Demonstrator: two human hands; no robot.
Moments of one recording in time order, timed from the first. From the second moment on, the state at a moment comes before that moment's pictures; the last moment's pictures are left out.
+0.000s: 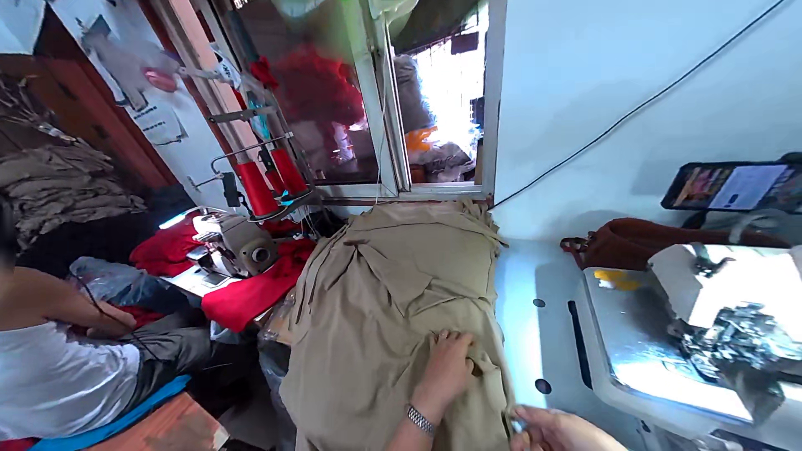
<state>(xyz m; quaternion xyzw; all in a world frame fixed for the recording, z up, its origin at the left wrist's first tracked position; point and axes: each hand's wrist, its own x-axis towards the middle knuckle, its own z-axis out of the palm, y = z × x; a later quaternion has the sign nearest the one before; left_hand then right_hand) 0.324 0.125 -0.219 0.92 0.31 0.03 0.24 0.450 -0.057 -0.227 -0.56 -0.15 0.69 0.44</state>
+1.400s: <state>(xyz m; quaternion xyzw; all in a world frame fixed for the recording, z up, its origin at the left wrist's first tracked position) 0.313 0.120 -0.187 0.81 0.15 0.28 0.49 0.402 -0.035 -0.272 -0.66 -0.46 0.06 0.59</state>
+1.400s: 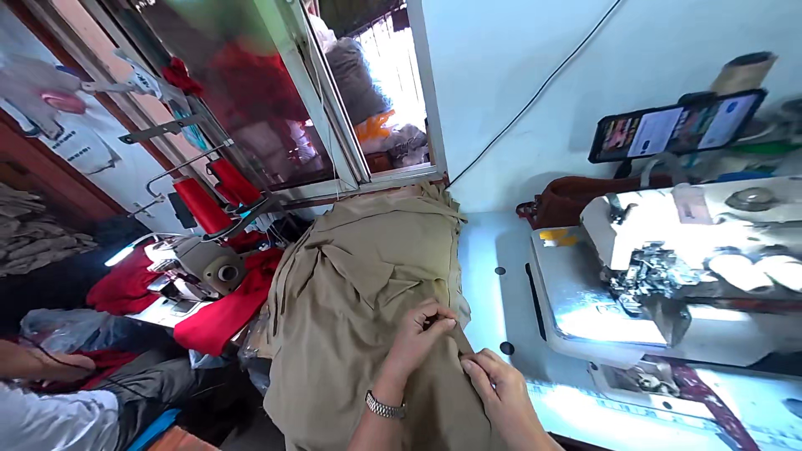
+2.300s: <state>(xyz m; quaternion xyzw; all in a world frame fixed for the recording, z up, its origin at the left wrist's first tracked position) 0.392 0.066 -0.191 0.85 0.12 0.39 0.35 0.429 -0.088 -0.223 -0.68 -0.28 0.08 0.67</state>
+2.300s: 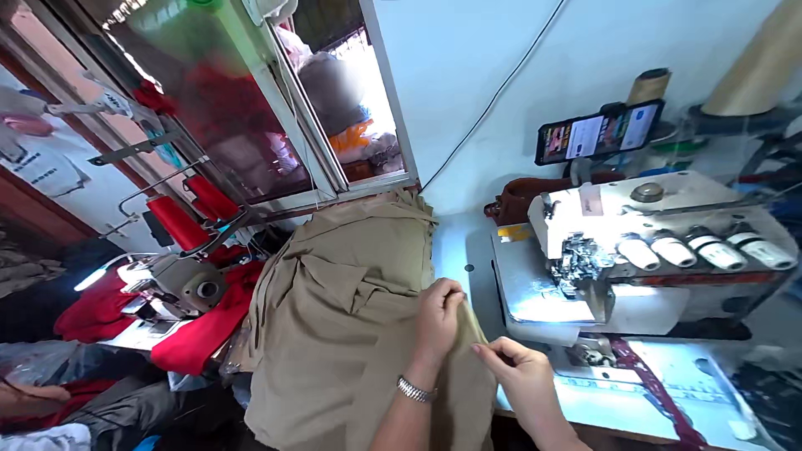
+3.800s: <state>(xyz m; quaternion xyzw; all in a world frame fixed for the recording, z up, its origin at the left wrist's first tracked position) 0.170 -0.017 -0.341 0.59 0.50 0.31 0.55 0.432 -0.214 -0.288 -0.49 -0.21 0.43 0.73</state>
